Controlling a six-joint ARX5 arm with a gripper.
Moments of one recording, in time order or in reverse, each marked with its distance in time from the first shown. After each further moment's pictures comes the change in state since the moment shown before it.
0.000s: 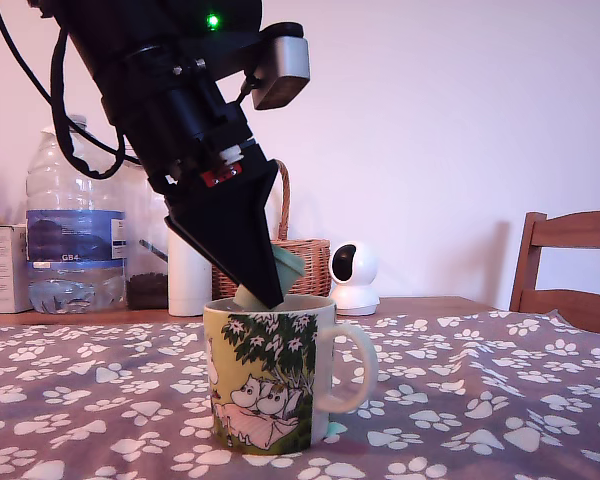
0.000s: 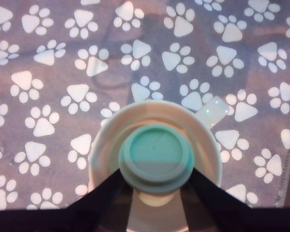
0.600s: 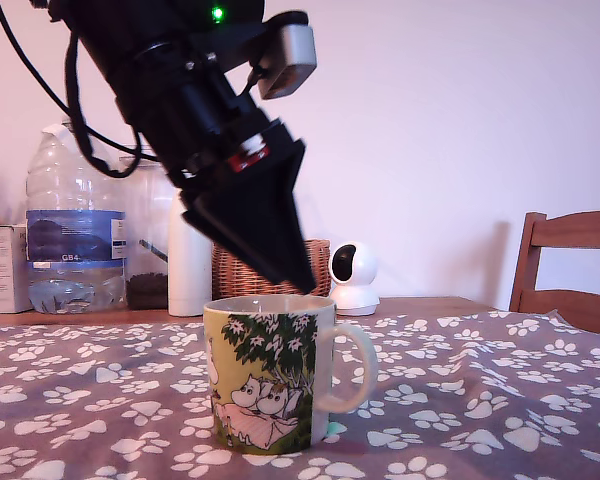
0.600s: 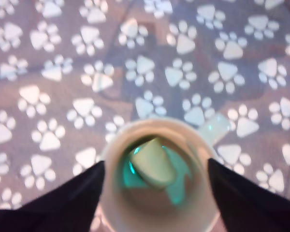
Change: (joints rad) arm 0.000 0.000 0.000 0.101 0.066 -0.014
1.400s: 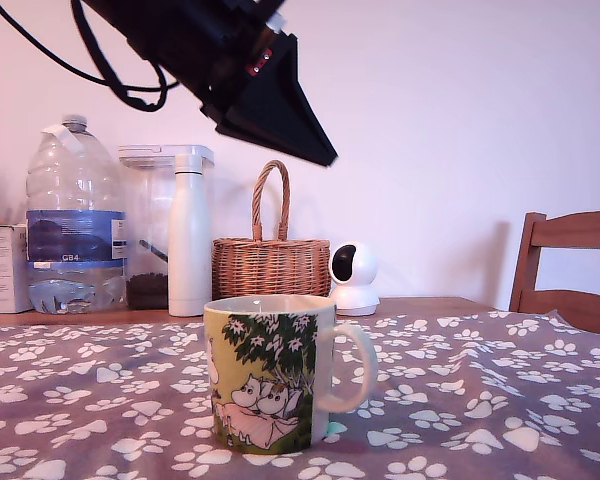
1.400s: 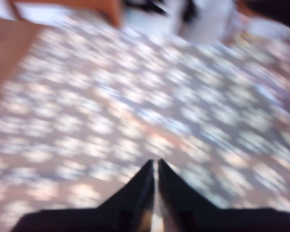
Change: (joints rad) arm 0.075 -0.107 0.000 0.283 0.071 -0.084
